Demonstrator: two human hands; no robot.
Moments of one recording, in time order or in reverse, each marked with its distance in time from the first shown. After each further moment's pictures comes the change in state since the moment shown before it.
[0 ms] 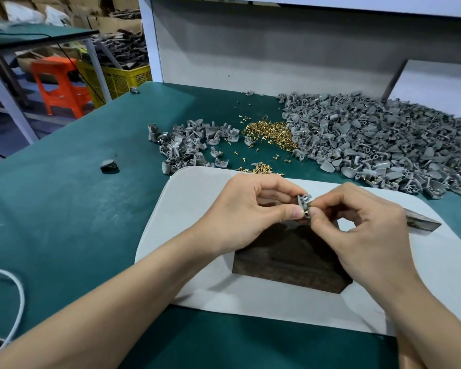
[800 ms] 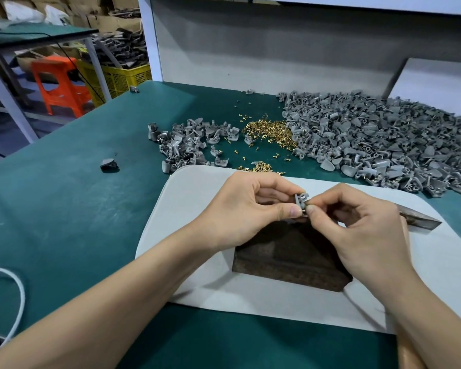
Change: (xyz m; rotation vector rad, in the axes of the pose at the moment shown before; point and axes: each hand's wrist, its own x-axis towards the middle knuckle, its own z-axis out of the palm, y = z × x) left_hand 0.000 0.000 -0.002 -0.003 0.003 0.000; right_hand -0.002 -0.002 0.001 0.152 -0.033 0.160
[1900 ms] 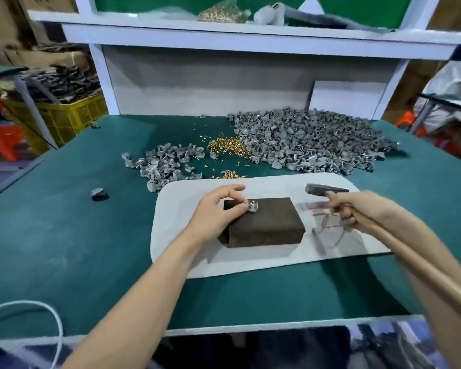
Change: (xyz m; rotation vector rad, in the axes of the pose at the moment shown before) left_hand -0.018 -0.033 -0.020 0.098 0.052 -0.025; right_hand -0.007 0.008 -0.084 0.200 -0.011 1.033
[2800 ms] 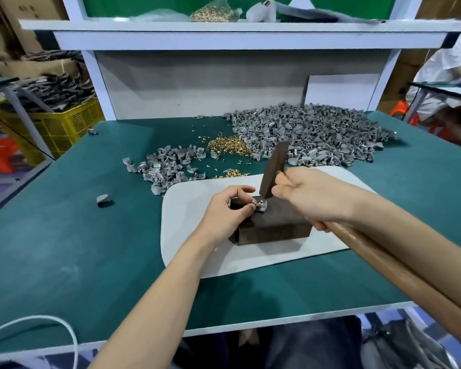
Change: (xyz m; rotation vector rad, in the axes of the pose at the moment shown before) left_hand 0.000 -0.001 0.005 -0.065 -0.040 0.005; right_hand -0.094 -0.052 0.097 -0.794 -0.055 -0.491
